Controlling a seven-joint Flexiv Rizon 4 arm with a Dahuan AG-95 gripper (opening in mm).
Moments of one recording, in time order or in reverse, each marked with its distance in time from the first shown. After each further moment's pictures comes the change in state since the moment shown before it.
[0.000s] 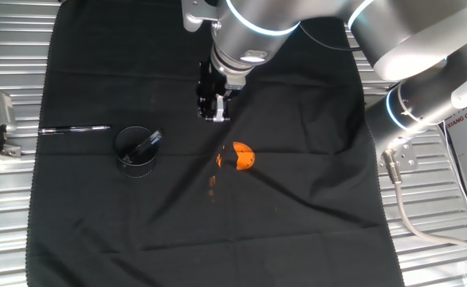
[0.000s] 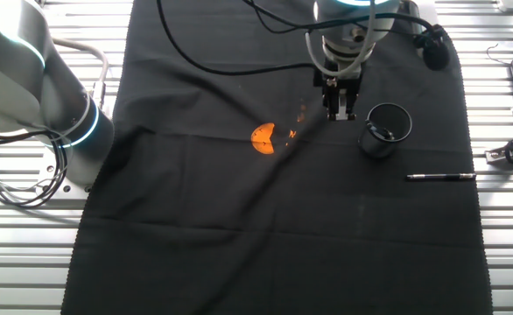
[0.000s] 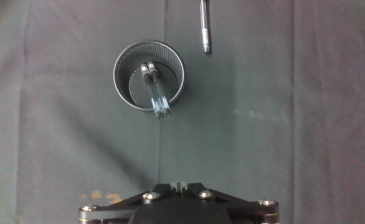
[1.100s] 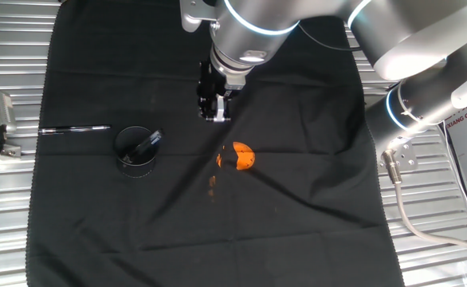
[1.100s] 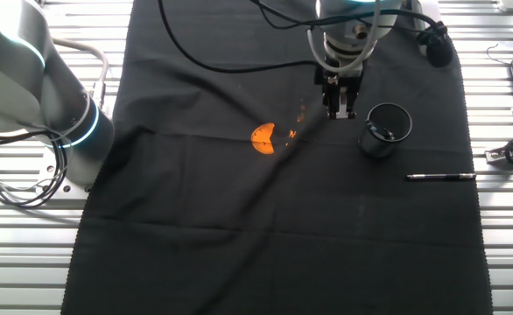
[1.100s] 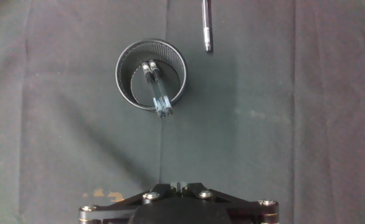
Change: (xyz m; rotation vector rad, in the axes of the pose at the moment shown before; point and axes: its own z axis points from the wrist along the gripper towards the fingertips) arm 0.000 0.001 -0.002 -0.004 0.009 0.005
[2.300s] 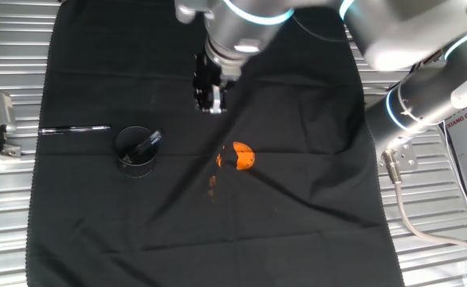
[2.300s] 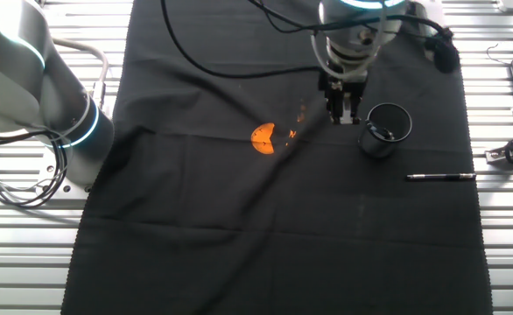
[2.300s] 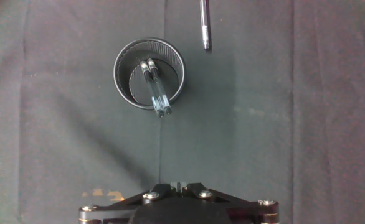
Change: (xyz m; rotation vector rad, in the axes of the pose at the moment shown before) arm -0.013 -0.021 -0.005 0.001 0.013 -0.032
